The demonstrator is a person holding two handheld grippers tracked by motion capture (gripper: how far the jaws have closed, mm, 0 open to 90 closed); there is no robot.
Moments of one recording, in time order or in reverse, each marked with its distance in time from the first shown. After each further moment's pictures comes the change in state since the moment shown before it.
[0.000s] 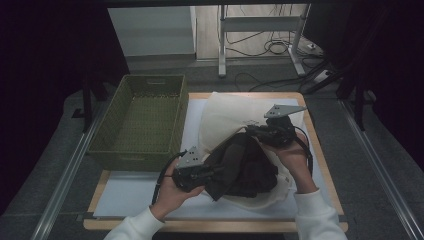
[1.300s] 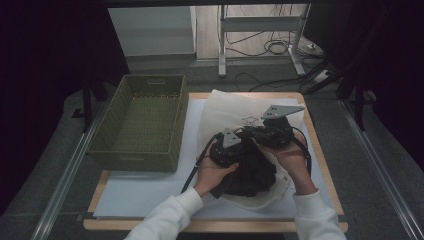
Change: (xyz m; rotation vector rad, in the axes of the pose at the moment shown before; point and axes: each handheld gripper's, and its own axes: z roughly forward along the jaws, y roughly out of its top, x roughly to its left) left arm 0.020 0.037 0.107 0.003 0.246 0.020; right arm 0.010 0.006 -0.002 -0.004 0.026 -0.026
